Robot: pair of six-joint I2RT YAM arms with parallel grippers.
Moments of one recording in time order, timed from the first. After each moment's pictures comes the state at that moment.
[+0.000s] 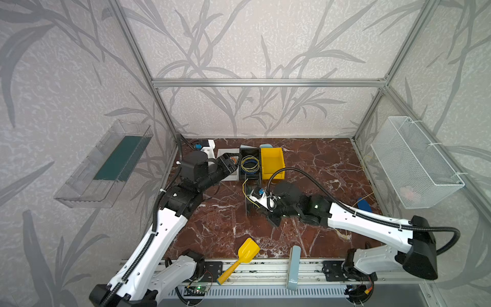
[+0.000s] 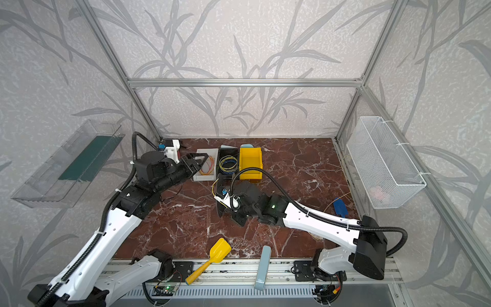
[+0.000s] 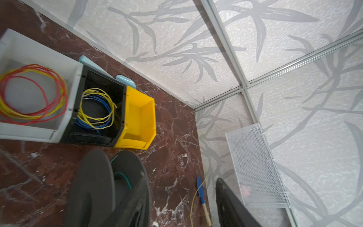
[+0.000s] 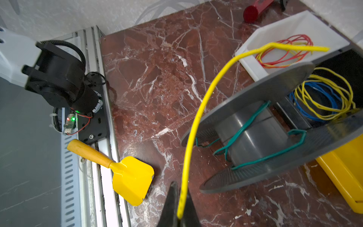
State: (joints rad) left arm -0.34 0.97 1.11 -0.46 0.21 -0.88; right arm 1.06 1.37 1.08 -0.44 -0.14 -0.03
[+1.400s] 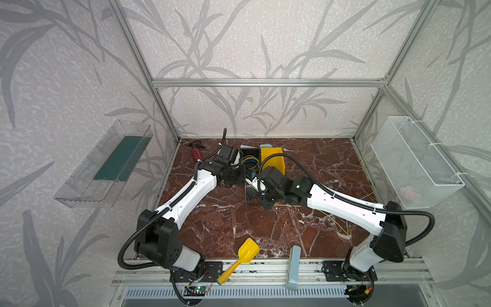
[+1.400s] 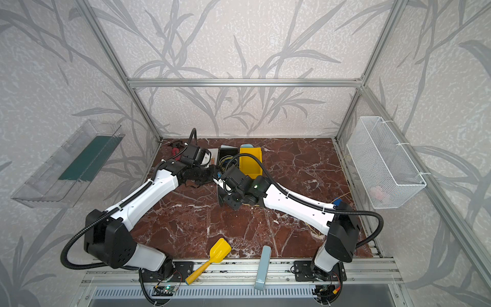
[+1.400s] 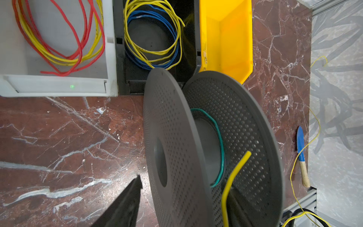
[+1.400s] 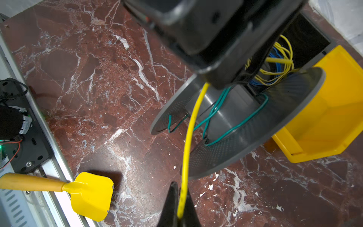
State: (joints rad) left arm -0.40 1.50 1.28 -0.75 0.21 -0.54; right arm 1.00 1.63 1.45 -0.73 0.07 0.03
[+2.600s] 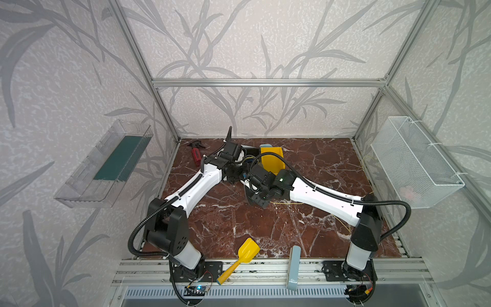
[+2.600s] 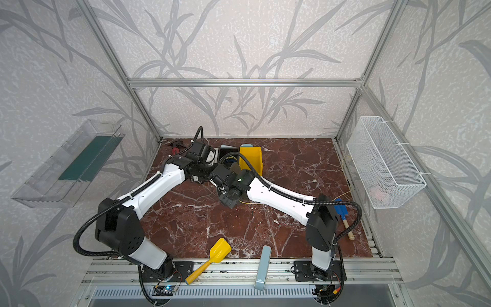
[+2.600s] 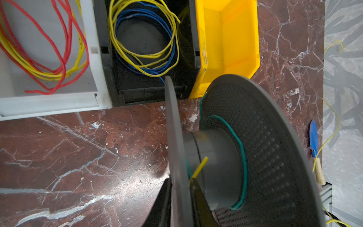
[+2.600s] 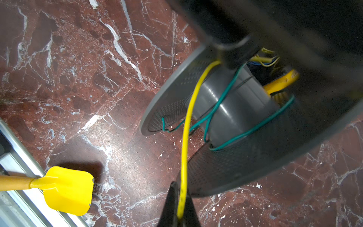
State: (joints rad) left arm -0.40 1.60 1.33 -0.75 0.22 -0.47; right arm 1.02 1.82 1.68 -0.99 0.16 0.03
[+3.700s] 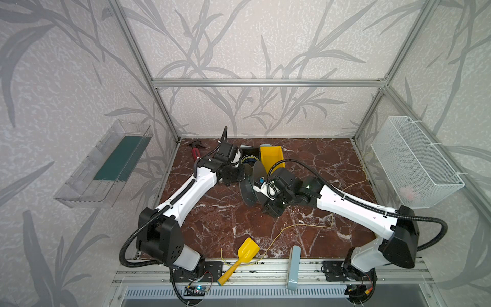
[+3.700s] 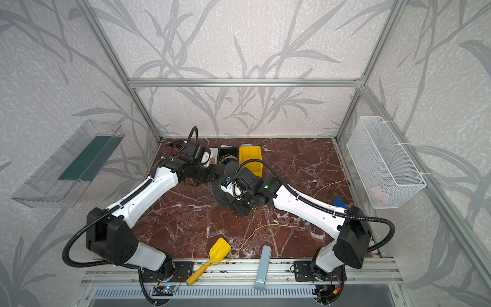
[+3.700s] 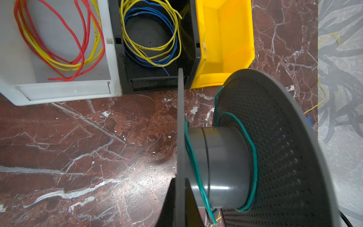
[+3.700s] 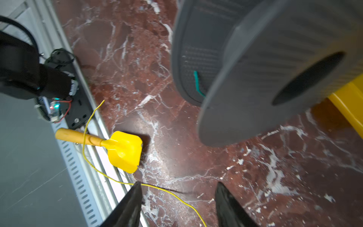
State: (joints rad) left arm -0.37 1.52 1.34 -0.83 0.22 -0.46; right arm 0.96 1.52 1.31 -0.79 -0.25 0.00
